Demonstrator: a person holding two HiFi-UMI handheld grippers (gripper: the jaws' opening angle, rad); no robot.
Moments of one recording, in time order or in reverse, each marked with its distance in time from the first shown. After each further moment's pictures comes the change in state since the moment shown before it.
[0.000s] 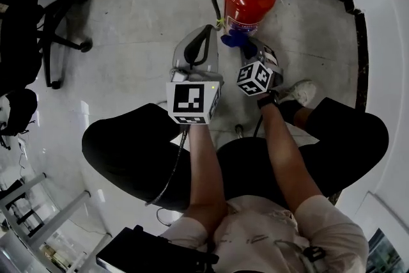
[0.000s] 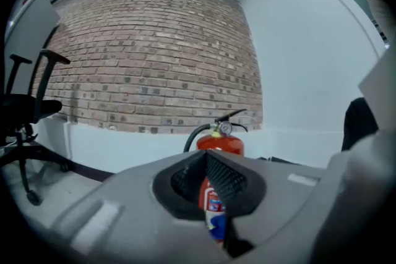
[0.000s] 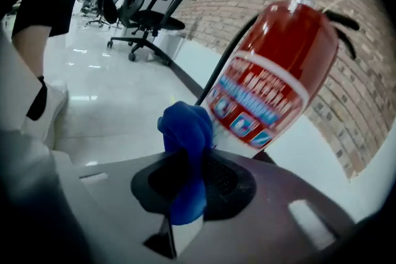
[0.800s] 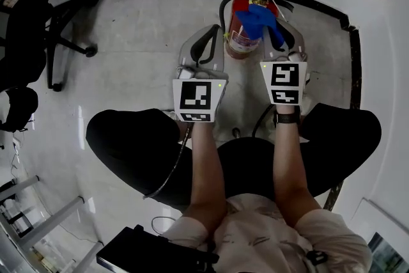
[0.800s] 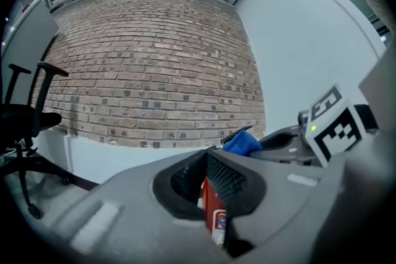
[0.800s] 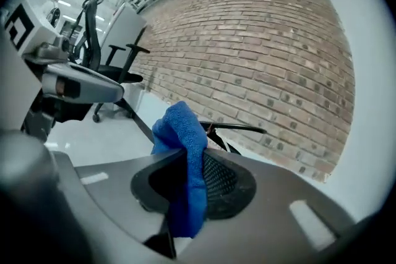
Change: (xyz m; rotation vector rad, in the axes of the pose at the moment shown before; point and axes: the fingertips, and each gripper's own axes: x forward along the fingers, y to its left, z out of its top) left arm 0.003 0.013 0.039 0.055 -0.083 0.019; right arm -0.137 -0.158 0.142 0.300 -0.308 -0.213
